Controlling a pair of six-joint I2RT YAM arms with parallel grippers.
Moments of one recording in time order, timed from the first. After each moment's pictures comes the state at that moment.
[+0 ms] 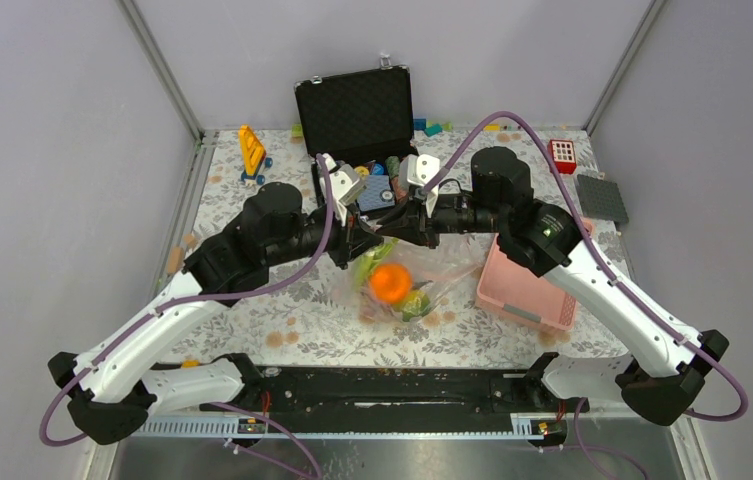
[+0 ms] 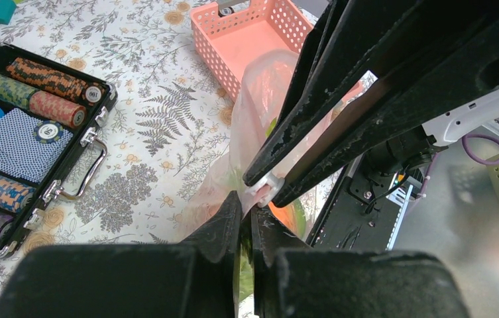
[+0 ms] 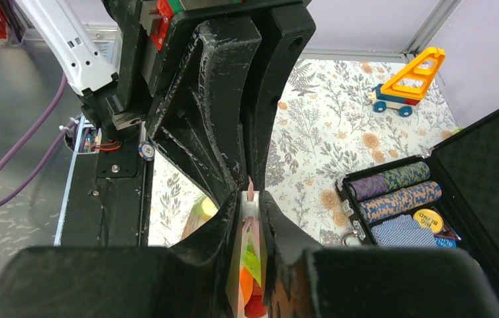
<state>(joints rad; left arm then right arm) -0.85 1.04 1.26 -0.51 0.24 -0.15 0.78 1.23 1.42 -0.46 -0.64 -0.30</state>
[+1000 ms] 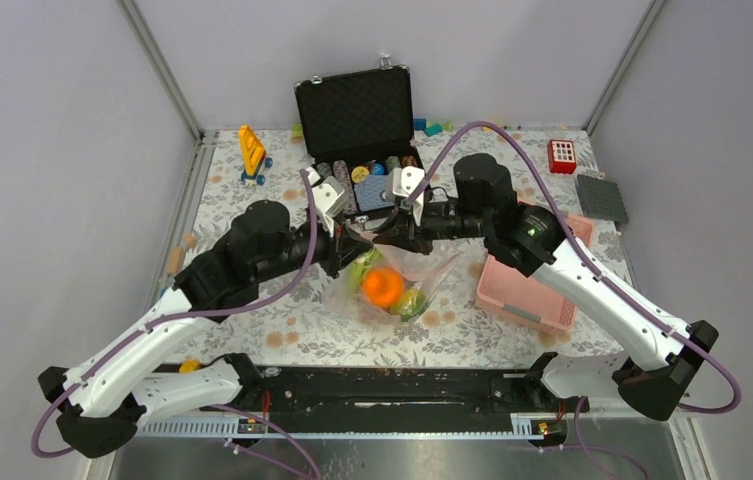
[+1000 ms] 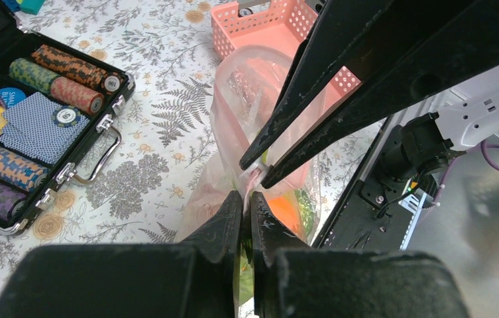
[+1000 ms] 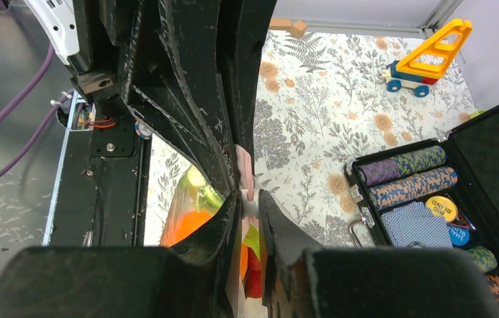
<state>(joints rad) -0.85 0.94 1.15 -0.47 0.17 -0.17 0.80 1.26 1.38 -0.48 -0.62 -0.35</state>
